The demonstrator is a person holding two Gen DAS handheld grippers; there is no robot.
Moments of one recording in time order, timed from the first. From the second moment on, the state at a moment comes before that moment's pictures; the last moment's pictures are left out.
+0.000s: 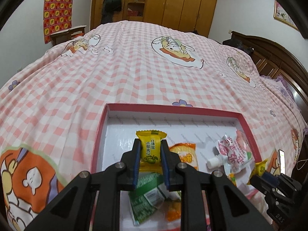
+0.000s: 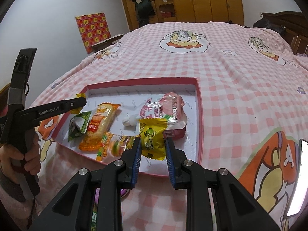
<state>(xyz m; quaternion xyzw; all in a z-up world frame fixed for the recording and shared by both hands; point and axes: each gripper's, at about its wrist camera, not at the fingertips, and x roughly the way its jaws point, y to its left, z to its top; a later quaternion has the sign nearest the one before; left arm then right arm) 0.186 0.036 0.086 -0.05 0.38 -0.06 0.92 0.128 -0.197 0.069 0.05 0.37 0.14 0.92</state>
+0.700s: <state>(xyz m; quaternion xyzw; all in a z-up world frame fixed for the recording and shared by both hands) 0.206 0.028 0.076 -0.02 0.39 -0.04 0.92 0.132 -0.198 0.056 0.06 0.38 0.14 0.91</state>
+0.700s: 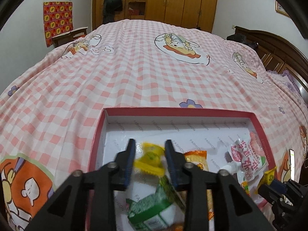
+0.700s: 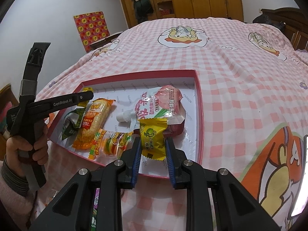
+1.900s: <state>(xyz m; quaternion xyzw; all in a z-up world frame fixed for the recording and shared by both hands) 0.105 0.036 0.110 -0.04 0.37 -0.01 0.93 0.098 -0.200 0.076 0.08 0.36 0.19 0.91</state>
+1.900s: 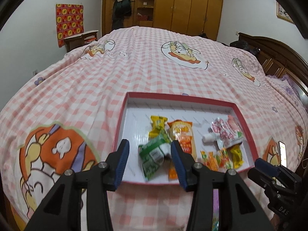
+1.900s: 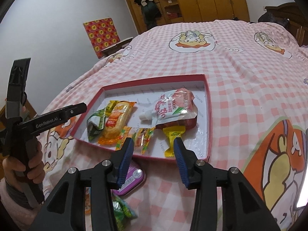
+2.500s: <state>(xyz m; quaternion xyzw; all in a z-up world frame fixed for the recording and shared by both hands) 0.050 0.037 0.086 -0.06 0.42 -0.04 0.91 0.059 -0.188 0.066 0.06 0.38 0.21 0.90</state>
